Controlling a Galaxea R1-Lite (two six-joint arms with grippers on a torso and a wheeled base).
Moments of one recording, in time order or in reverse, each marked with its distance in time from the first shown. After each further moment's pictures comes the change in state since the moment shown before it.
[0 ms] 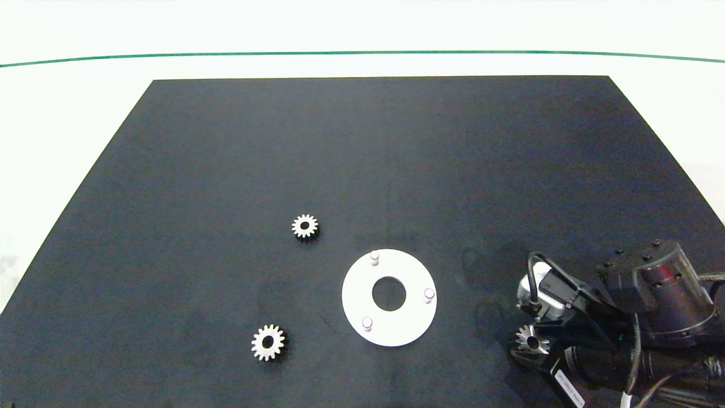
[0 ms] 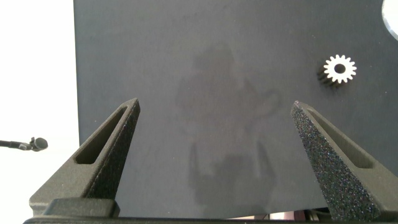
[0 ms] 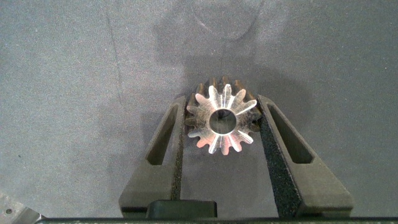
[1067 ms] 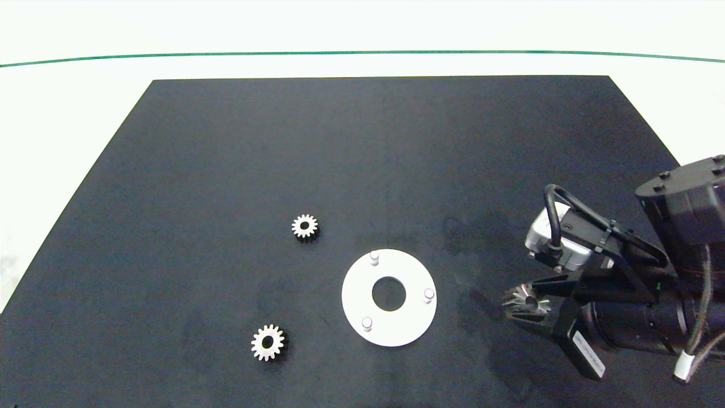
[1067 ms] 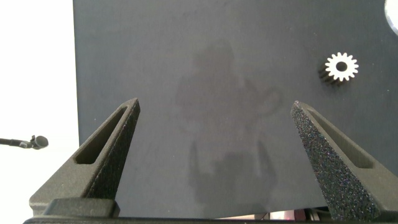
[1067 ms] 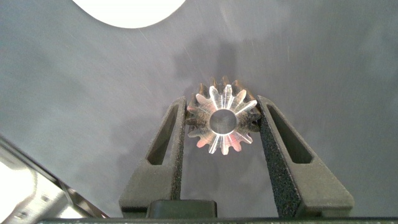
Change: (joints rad) left arm 0.003 0.001 0.005 0.001 0.001 0.000; right arm 0.108 -0.064 -0.335 0.303 -0.010 -0.008
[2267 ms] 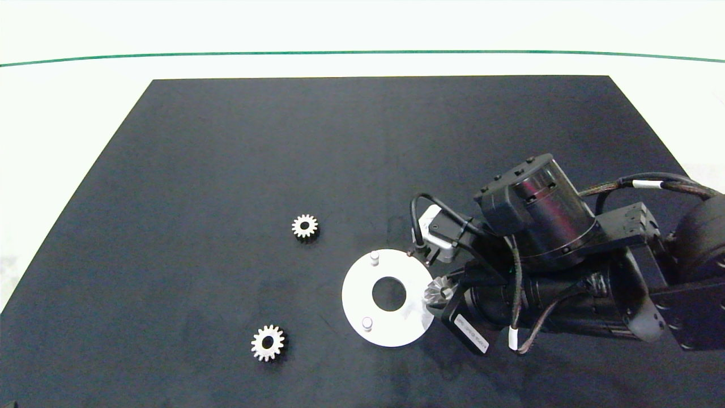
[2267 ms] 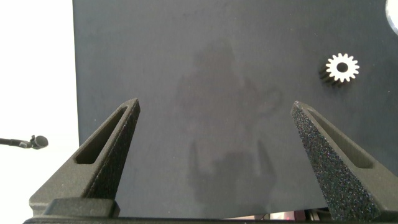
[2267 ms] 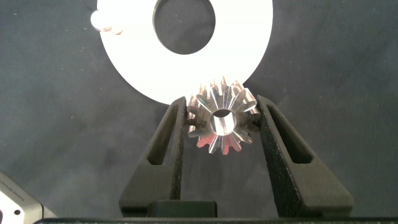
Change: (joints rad) left arm 0.000 0.008 -0.004 -0.003 0.000 0.000; right arm 0.132 0.286 -0.227 0.004 -0.064 0.002
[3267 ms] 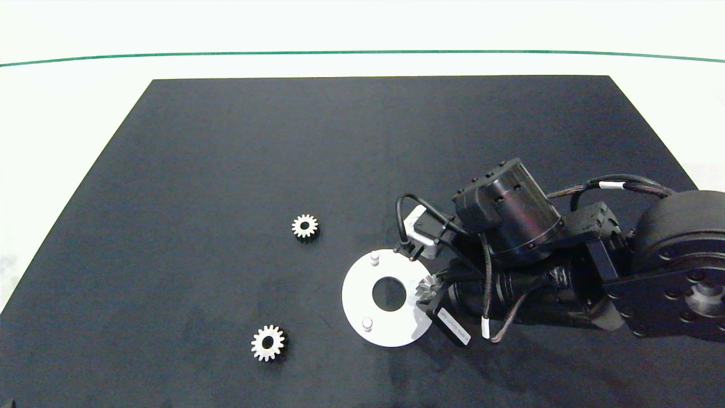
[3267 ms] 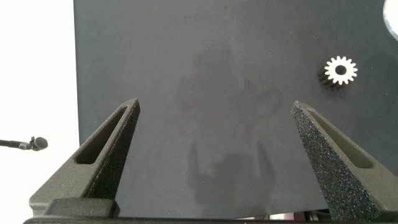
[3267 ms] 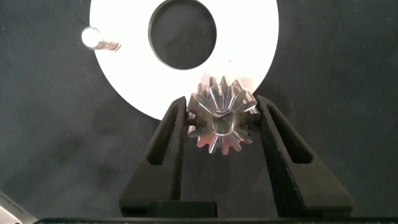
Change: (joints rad) left arm -0.001 -0.001 -0.006 0.000 -0.001 -0.002; right arm -0.007 0.060 -0.042 -0.005 0.002 0.015
